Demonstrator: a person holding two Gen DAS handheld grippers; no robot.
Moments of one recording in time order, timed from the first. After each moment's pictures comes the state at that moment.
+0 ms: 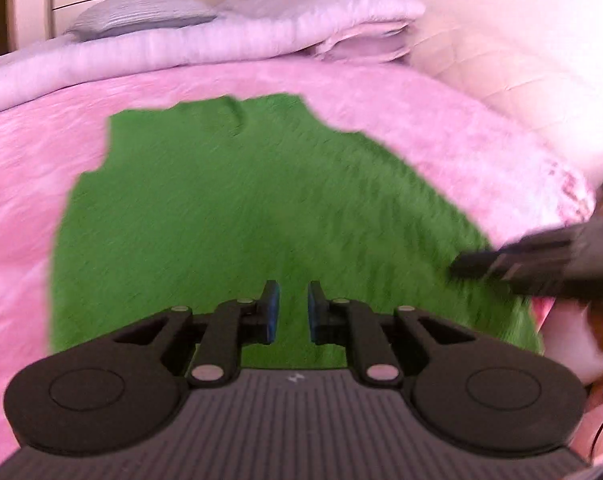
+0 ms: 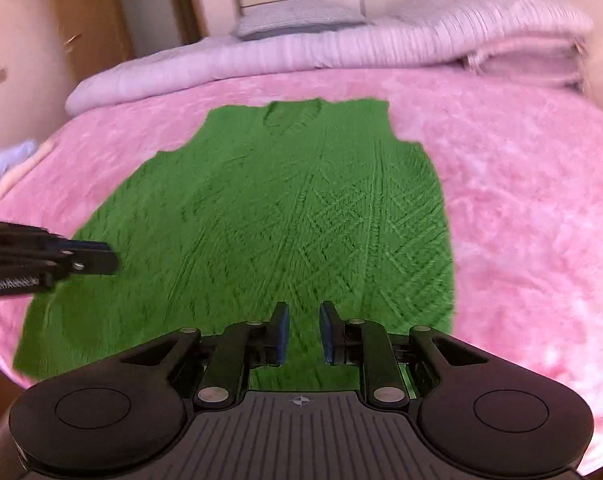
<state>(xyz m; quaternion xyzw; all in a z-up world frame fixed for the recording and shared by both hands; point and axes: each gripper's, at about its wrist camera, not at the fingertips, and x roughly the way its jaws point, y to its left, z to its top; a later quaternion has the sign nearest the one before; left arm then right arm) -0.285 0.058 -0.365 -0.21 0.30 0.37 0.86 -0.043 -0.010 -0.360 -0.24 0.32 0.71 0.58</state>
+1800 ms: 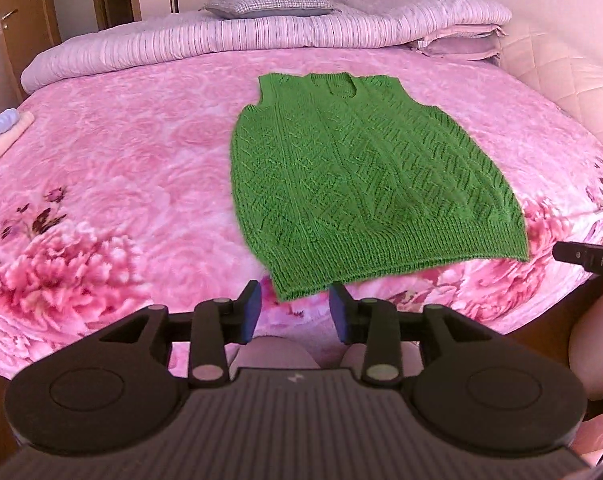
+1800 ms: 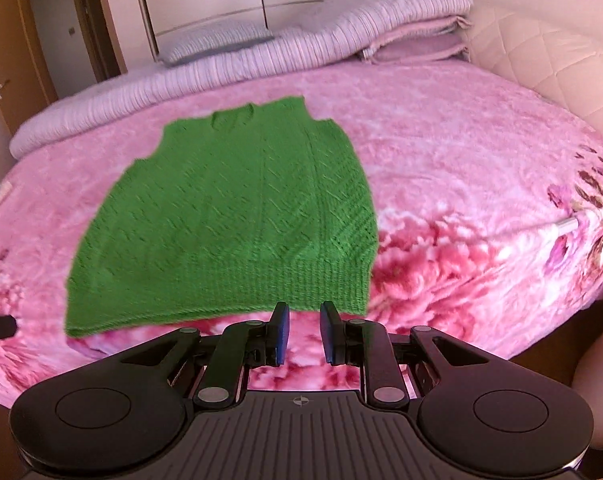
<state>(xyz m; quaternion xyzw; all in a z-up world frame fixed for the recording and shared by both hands) -0.402 -0.129 -0.295 -0.23 0.33 0.53 0.75 -0.082 -0.177 -0.305 -0.20 0.33 0.62 0.68</state>
